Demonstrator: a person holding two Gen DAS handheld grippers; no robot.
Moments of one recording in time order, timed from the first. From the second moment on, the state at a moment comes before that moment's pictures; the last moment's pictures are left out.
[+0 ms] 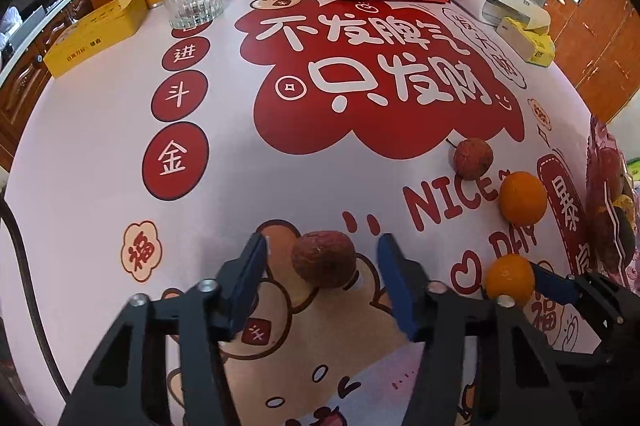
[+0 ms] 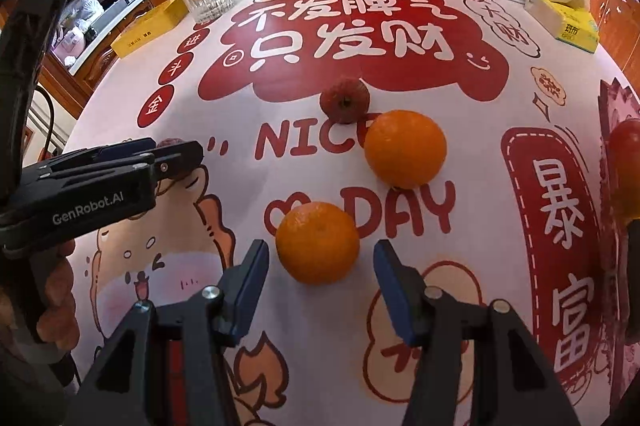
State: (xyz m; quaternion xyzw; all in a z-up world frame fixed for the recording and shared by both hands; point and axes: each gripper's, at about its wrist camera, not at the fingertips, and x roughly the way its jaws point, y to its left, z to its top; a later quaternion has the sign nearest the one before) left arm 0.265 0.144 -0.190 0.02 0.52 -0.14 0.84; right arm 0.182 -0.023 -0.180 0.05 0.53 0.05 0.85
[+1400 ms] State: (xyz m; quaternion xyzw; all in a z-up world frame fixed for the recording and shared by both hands) left arm 0.106 -0.015 0.001 0.04 0.40 -0.28 0.87; right arm 0.029 -0.168 -0.028 0.10 0.39 -0.01 0.92
